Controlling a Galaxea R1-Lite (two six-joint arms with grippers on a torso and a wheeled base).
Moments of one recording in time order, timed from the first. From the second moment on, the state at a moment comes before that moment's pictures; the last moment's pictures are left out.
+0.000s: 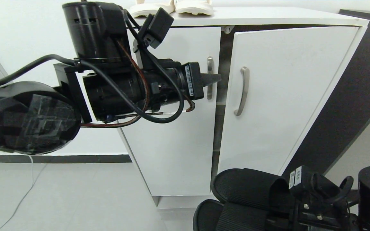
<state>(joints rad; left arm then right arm) -0.68 1.68 -1.31 -0.39 -0.32 -0.27 0.85 1.42 -0.36 -0.71 0.15 -0.09</state>
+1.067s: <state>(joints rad) -0.72 1.84 -1.44 -0.39 -0.33 -0.28 0.94 1.42 -0.29 -0.72 0.16 -0.11</state>
